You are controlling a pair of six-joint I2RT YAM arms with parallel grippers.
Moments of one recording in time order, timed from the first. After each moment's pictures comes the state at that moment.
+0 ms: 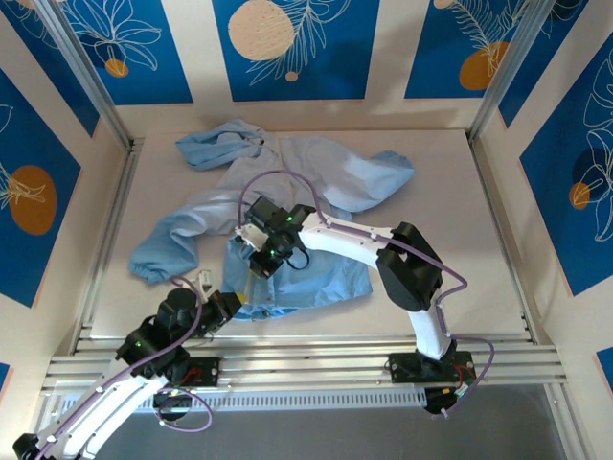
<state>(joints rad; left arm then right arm) -0.67 0.14 0.14 -0.51 0.19 -1.19 0.95 2.01 1.61 -0.77 -0.33 0.08</state>
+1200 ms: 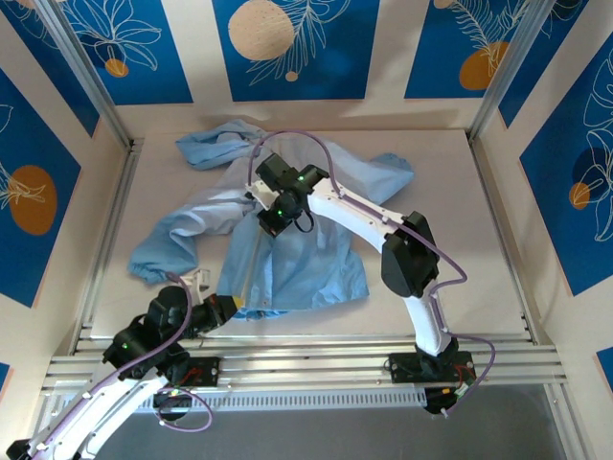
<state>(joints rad) -0.67 0.14 0.28 -0.69 0.24 -1.04 0.80 2.10 1.95 -0.97 -0.20 -0.01</state>
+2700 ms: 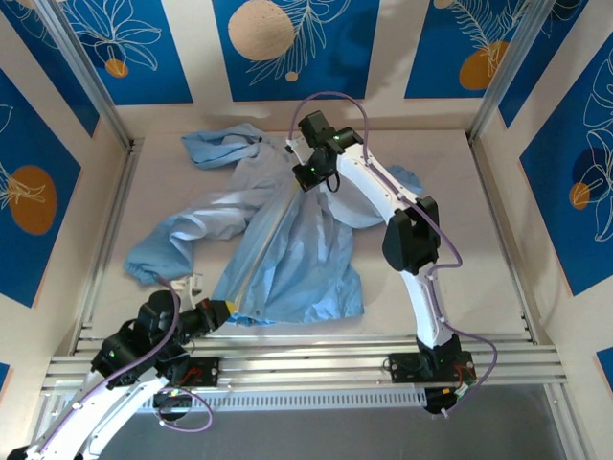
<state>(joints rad) -0.67 0.07 0.35 -0.84 0.24 -1.04 0.53 2.25 2.22 -1.06 -0.12 -0.09</state>
